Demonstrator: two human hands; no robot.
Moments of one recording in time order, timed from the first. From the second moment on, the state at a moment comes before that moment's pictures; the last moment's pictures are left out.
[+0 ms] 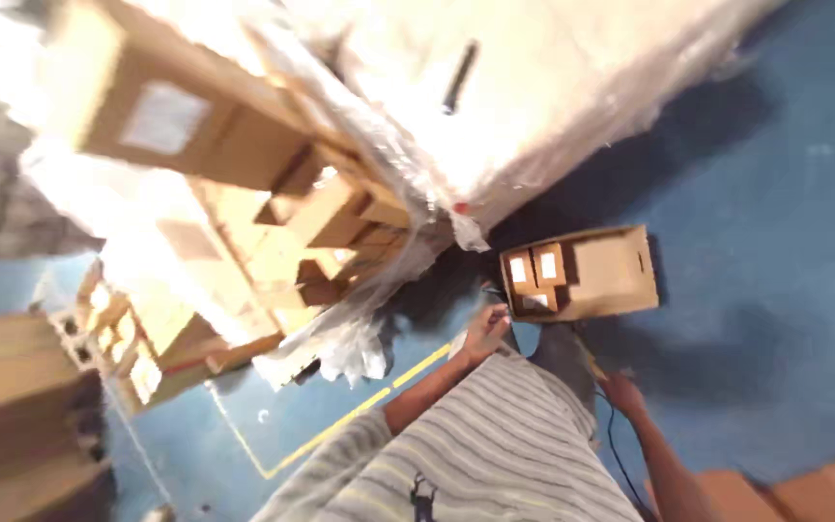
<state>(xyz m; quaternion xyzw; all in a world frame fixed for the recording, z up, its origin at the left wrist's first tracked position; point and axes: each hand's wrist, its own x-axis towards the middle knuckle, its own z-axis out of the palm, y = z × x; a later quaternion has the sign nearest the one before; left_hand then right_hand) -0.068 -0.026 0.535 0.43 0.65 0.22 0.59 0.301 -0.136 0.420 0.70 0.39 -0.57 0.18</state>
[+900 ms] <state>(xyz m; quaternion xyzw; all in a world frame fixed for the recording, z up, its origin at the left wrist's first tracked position) -0.583 0.363 0.888 0.62 0.76 -0.14 0.17 -0.118 0.108 0.635 0.39 0.77 -0.49 0.11</state>
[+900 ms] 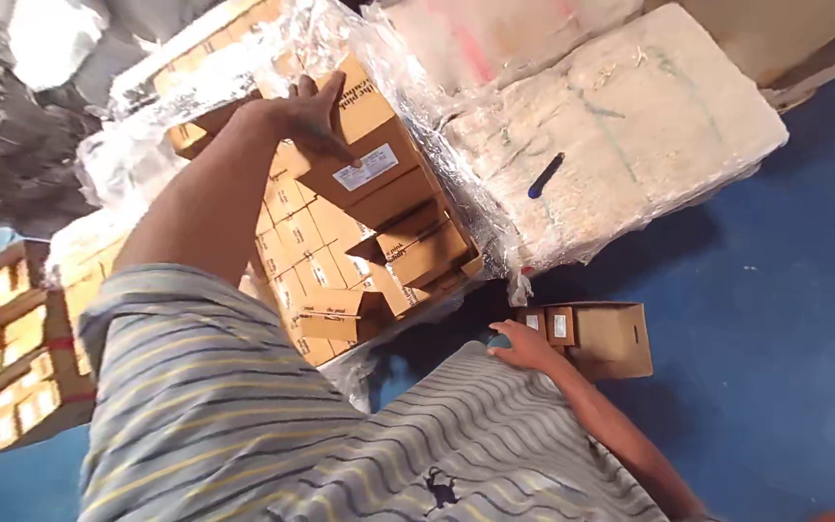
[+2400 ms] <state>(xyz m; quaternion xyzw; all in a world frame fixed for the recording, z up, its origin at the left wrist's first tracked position) 0.241 0.076 -0.039 0.53 0.55 -0.28 0.58 0.281 -0.055 -0.047 0.65 -0.34 -0.44 -0.52</state>
